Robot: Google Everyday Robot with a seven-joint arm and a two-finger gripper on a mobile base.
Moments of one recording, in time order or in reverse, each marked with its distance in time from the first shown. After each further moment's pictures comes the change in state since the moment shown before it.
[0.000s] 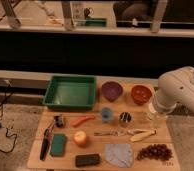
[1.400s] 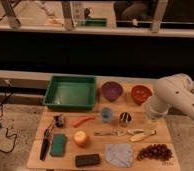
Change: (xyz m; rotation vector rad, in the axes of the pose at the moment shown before) arm -0.056 0.033 0.024 -0.079 -0.134 -0.003
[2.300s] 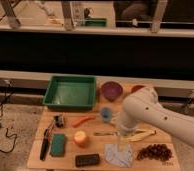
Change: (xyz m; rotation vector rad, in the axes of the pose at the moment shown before) arm -0.144 0.071 0.039 -0.073 -0.110 -0.246
